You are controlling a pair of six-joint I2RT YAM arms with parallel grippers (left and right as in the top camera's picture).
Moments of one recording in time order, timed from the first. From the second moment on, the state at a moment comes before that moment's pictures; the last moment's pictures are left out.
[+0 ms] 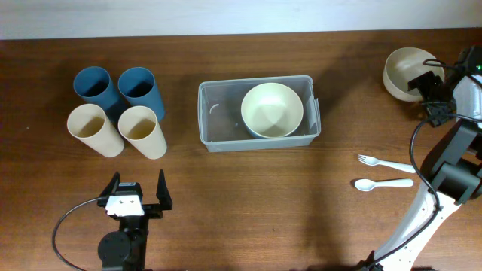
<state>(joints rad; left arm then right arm) 0.02 0.01 0.01 -0.08 0.00 -0.03 -0.52 2.41 2.05 -0.90 -0.13 0.63</state>
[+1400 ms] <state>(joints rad) 0.02 0.01 0.01 -0.08 0.00 -0.03 -0.52 2.40 2.15 -1.03 -0.31 0.57</state>
